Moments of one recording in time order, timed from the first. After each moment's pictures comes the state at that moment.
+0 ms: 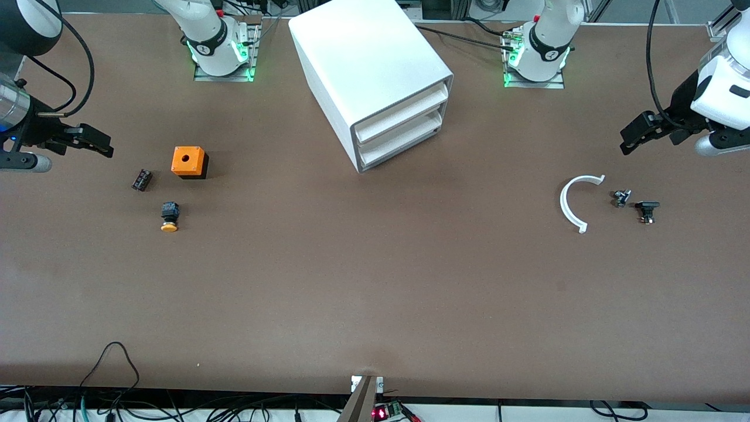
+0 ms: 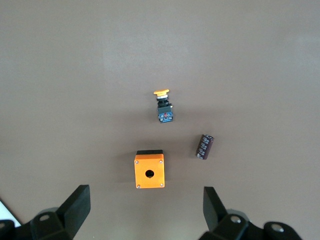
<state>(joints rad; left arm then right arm) 0.13 -0.07 -0.20 -1.70 0.02 1.67 -0.28 -0.01 -0.02 -0.04 -1.81 -0.04 1.72 -0.01</state>
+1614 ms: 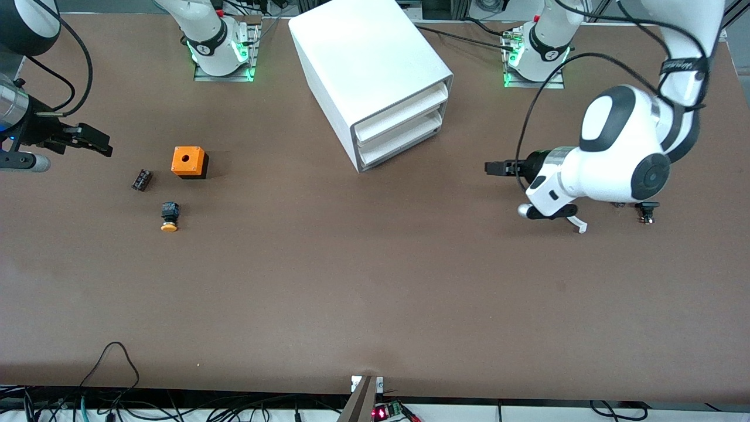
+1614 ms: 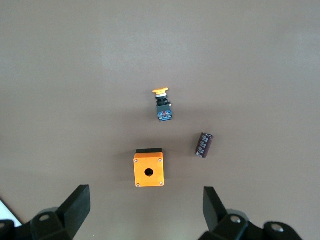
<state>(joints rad) 0.11 0.33 -0.36 -1.80 -0.45 1.71 -0.25 -0.01 -0.02 -0.04 -1.80 -0.04 1.71 -0.01</state>
